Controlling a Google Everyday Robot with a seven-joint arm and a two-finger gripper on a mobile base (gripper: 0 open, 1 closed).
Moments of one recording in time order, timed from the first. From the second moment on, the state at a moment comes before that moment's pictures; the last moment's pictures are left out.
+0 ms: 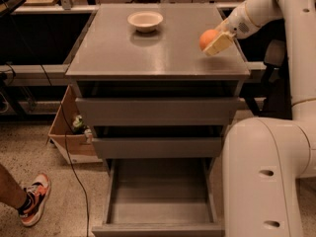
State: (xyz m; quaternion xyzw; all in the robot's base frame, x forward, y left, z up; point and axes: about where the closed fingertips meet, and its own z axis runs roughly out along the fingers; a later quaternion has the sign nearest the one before) arm 0.773 -0.194 0.889 -0.53 0.77 0.11 0.34
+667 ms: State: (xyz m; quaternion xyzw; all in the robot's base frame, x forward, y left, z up) arm 0.717 -0.129 0.920 -0.72 0.62 0.06 0.30
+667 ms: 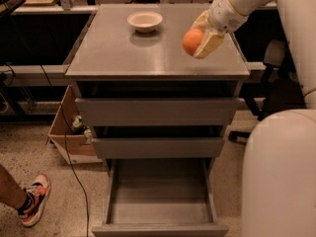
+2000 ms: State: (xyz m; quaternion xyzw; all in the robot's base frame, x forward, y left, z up) arm 0.667 -0.056 0.962 -0.87 0.41 -0.10 0.27
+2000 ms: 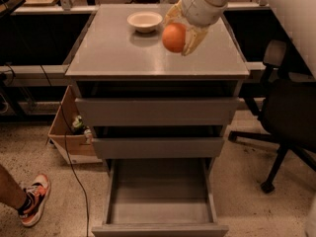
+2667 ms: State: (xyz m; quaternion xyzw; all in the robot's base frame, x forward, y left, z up) arm 0.658 -0.042 0.938 -0.90 0.36 -0.11 0.24
